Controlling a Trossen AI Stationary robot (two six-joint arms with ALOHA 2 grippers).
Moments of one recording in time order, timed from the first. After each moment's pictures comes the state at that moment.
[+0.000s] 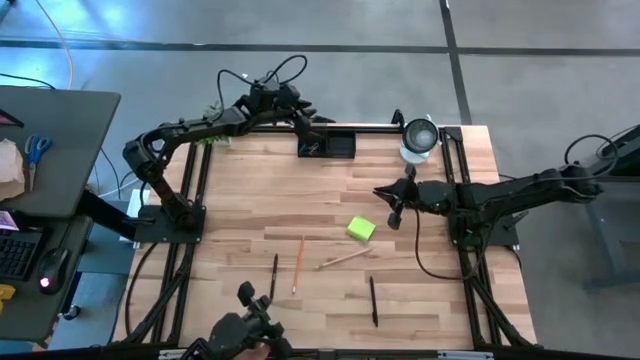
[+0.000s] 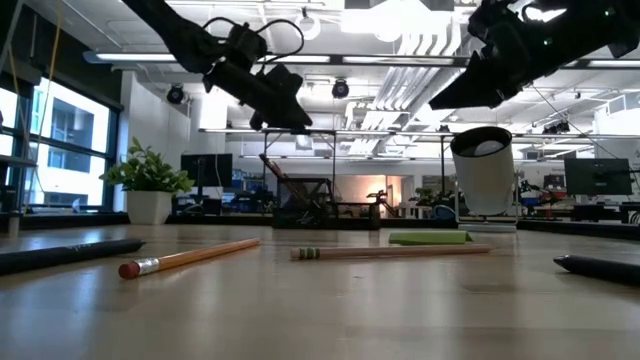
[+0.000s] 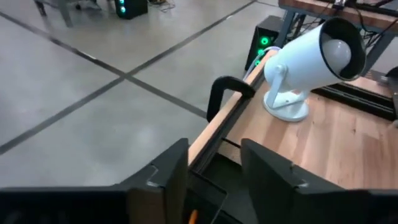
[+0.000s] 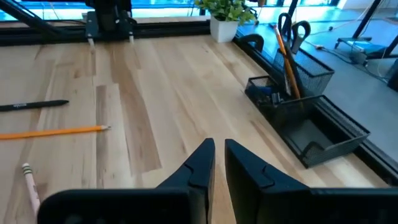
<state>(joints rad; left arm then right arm) 0.84 1.68 1.16 0.14 0.20 0.01 0.06 0.92 0.44 0.09 0.41 0.07</state>
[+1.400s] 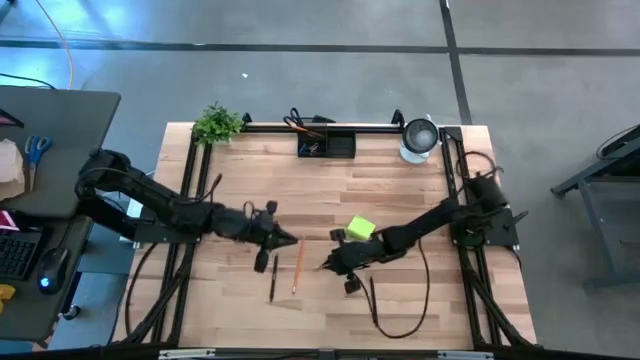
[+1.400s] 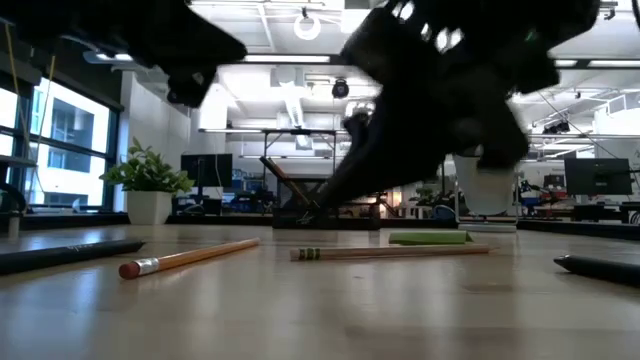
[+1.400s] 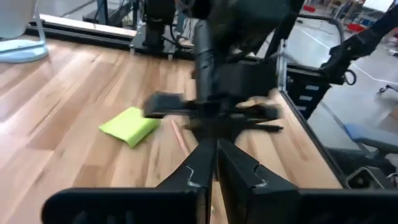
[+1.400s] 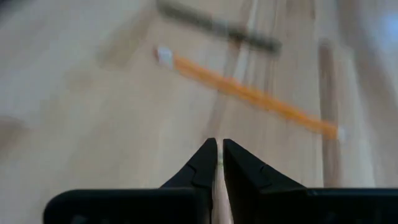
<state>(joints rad) -0.21 1.24 0.45 0.52 -0.20 -0.24 0.34 1.91 0.95 0.29 0.12 -0.09</state>
